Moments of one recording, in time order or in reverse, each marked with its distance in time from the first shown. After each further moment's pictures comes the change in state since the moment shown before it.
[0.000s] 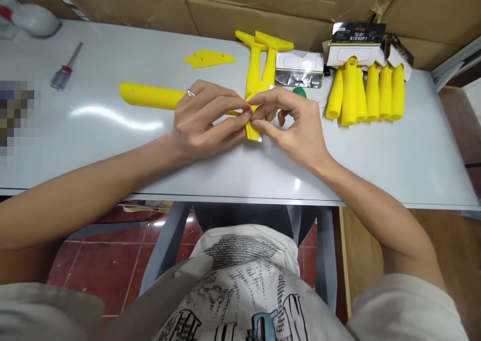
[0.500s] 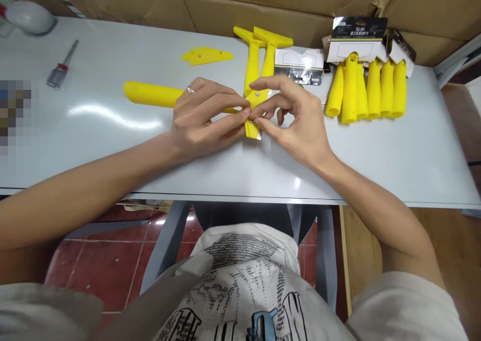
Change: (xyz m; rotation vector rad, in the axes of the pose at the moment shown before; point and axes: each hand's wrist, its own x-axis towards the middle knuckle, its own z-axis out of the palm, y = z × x) left_hand 0.005 0.003 -0.003 -0.044 -0.048 -0.127; right_hand 0.008 -0.021 -0.010 0.119 -0.018 0.187
